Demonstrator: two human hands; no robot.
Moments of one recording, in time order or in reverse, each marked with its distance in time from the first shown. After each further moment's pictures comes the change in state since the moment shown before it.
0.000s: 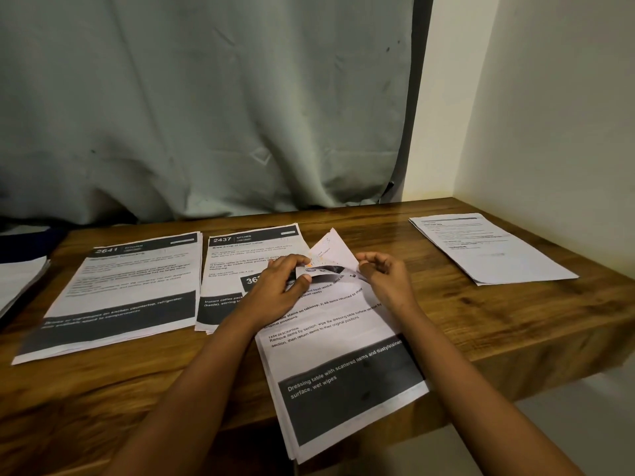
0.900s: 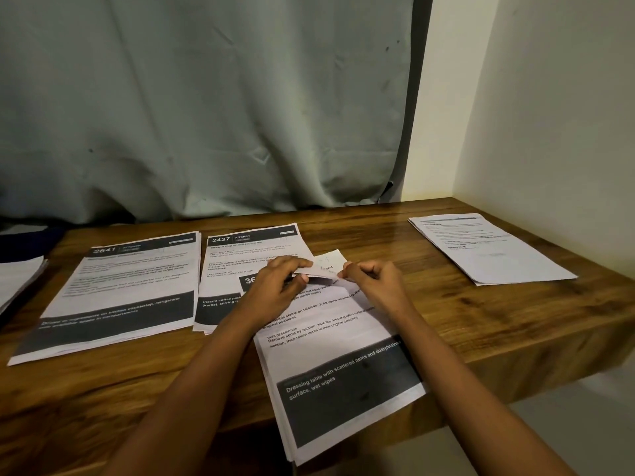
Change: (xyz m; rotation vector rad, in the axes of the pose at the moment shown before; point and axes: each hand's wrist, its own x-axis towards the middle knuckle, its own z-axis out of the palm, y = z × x) left_hand 0.001 -0.005 0.002 -0.023 0.047 0.042; right_hand -0.010 -0.003 0.002 -0.244 -0.114 -0.060
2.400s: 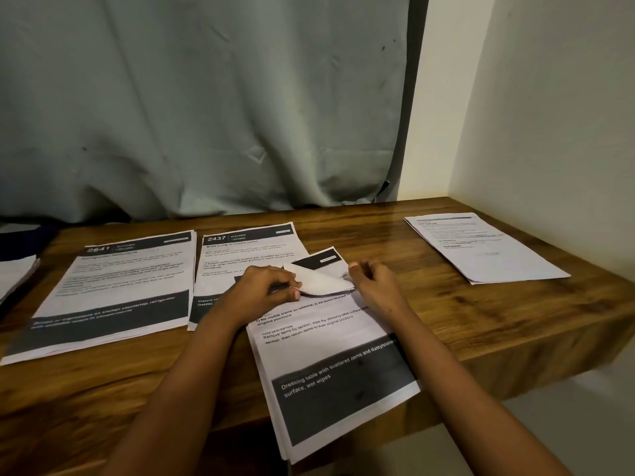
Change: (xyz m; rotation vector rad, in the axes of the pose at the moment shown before) left_hand -0.003 -0.007 -0.020 0.087 -0.209 -0.066; right_hand 0.000 0.009 -0.001 -0.062 0.034 0.090
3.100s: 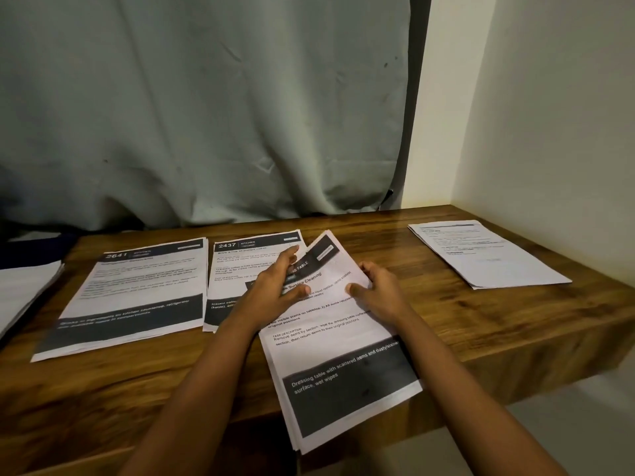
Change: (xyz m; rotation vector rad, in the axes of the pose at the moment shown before) left_hand -0.007 0.018 0.003 -0.118 0.108 -0.077; right_hand -0.003 -0.003 -0.003 -0.029 -0.162 -0.054
